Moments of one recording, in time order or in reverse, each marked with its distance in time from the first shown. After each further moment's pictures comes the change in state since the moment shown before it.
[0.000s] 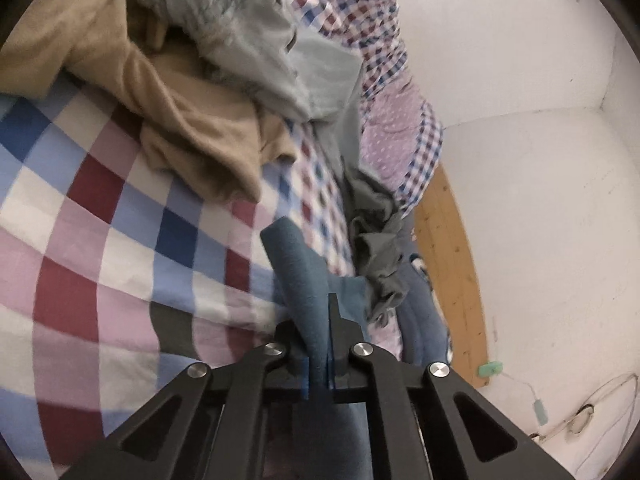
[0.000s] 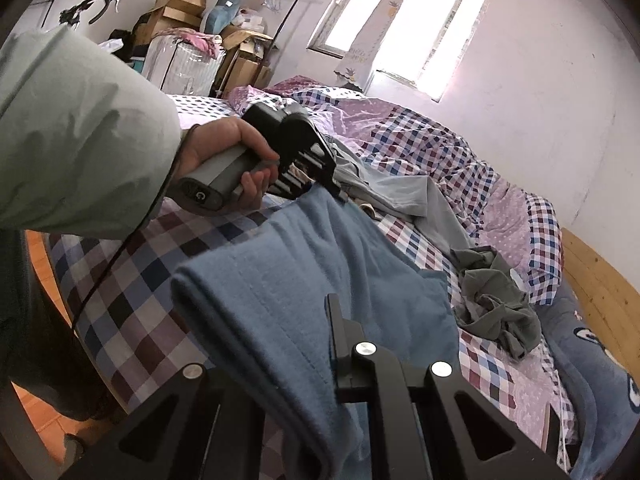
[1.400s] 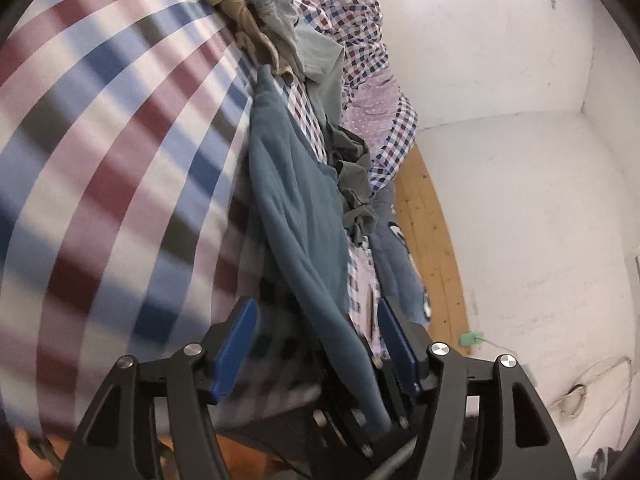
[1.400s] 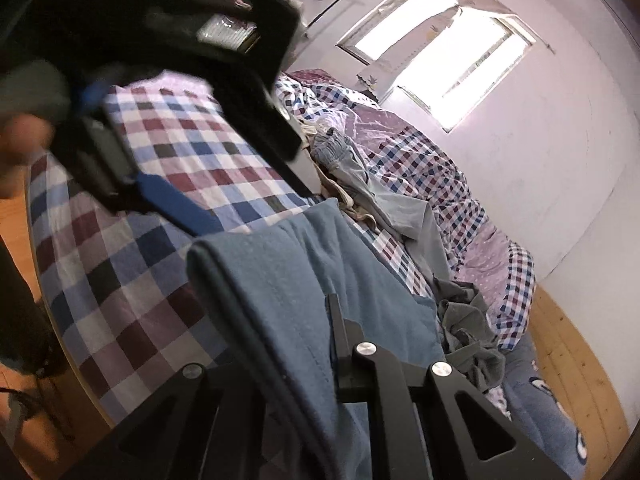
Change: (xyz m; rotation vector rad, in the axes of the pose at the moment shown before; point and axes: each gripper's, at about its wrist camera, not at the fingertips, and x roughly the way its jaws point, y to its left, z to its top) left arm -0.123 -0.007 -0.209 -0.019 -0.036 -0.005; right arm 0.026 0.050 0.000 -0.226 0.015 -0.125
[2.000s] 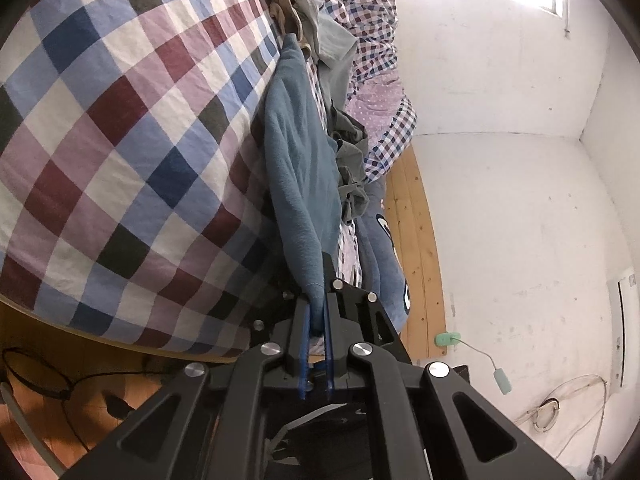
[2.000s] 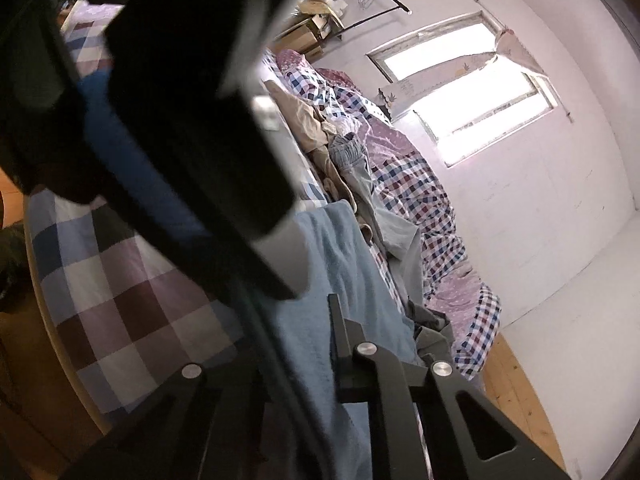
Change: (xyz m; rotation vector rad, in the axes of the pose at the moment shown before) left arm -0.021 0.015 -0.077 -0.141 -0.005 -0.079; right arm 0.024 0.046 -0.006 -0.250 0.002 -0.114
